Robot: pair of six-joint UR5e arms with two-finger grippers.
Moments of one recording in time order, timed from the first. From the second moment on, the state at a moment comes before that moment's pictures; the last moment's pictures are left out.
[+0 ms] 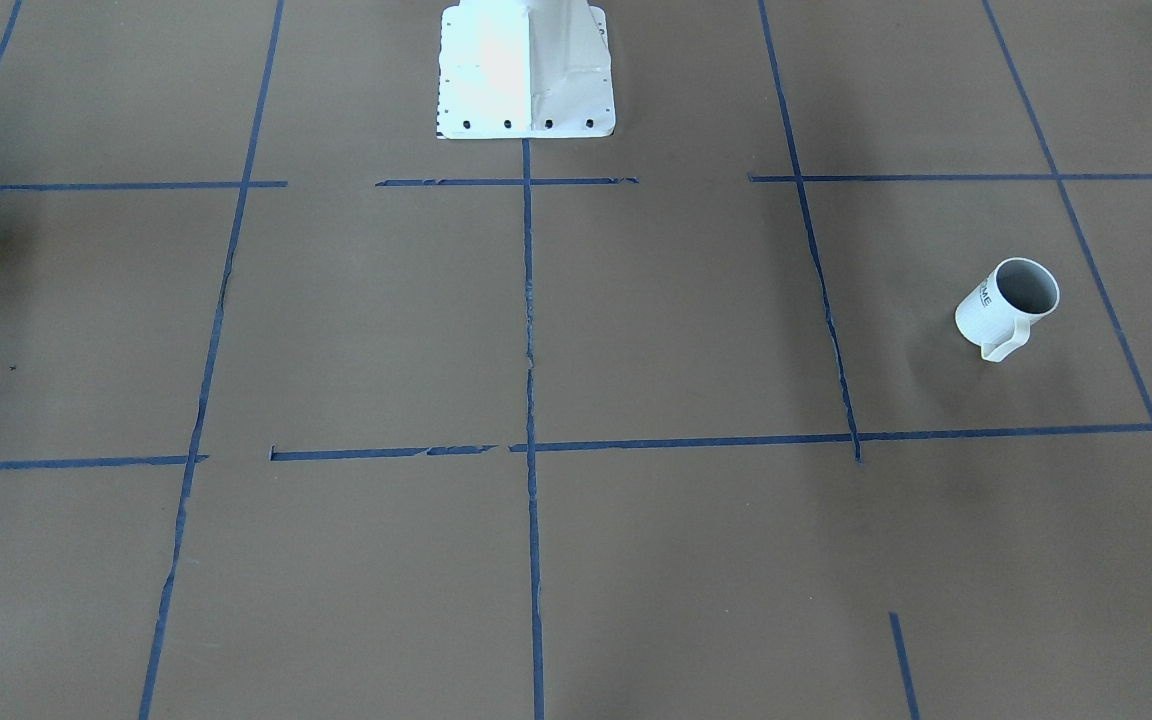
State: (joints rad) left arm -1.54 -1.35 -1.86 -1.54 -2.34 0.13; right arm 1.49 -1.64 1.78 -1.65 2.31 -0.04
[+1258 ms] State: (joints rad) left arm -1.28 -1.46 -1.79 -1.86 -2.27 -0.35; right arm 1.49 -1.64 1.78 -1.65 2.31 -0.04
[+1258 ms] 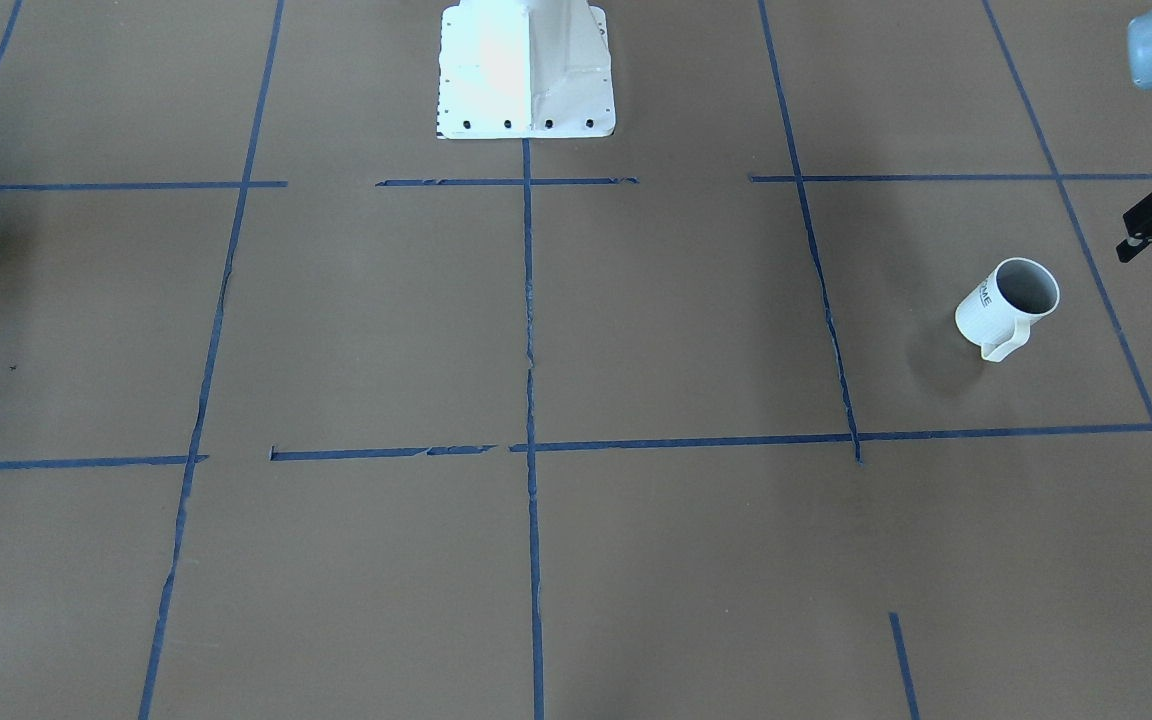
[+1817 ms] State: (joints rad) left arm -1.15 -1.46 -1.70 -2.07 -2.23 -0.54; right arm 1.49 -1.64 1.78 -1.65 2.31 -0.04
